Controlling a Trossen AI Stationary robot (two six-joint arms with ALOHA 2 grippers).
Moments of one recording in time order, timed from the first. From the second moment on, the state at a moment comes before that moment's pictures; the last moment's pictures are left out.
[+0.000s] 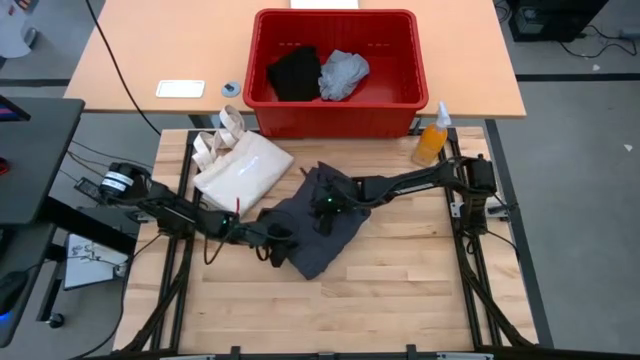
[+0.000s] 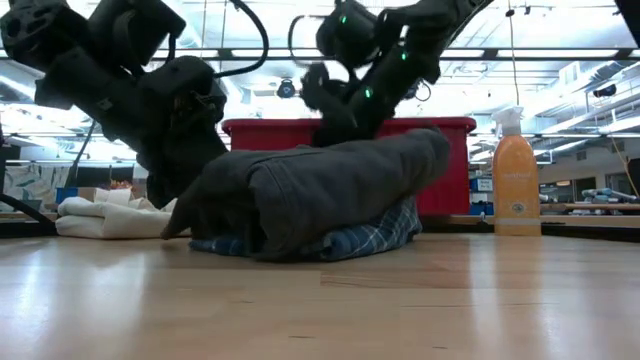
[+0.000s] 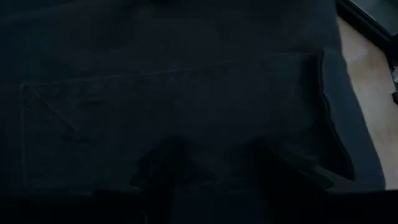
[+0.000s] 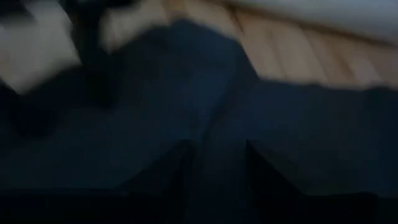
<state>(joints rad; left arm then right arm) -0.26 1.47 0.45 0.41 -0.29 -0.76 -0.08 1.90 1.24 -0.20 0.09 0.19</state>
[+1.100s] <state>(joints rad) -0.29 1.30 0.45 0.49 -0.22 -0.67 -0.33 1.19 1.24 -0.35 0.12 0.23</state>
